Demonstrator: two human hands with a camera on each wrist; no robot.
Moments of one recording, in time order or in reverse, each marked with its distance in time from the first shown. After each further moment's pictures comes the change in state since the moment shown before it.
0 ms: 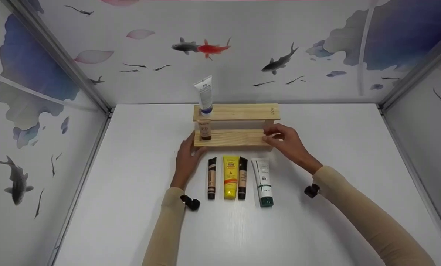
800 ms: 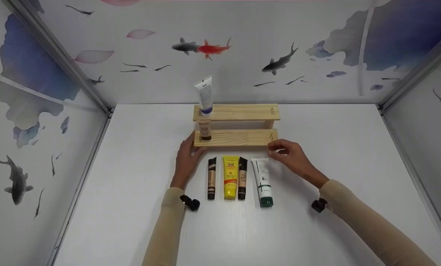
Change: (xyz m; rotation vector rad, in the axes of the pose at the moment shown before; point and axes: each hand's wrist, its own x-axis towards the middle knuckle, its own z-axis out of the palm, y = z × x) left_hand -0.002 0.001 0.000 0.019 0.012 0.015; right_hand -0.036 0.026 0.000 -0.022 -0.062 0.105
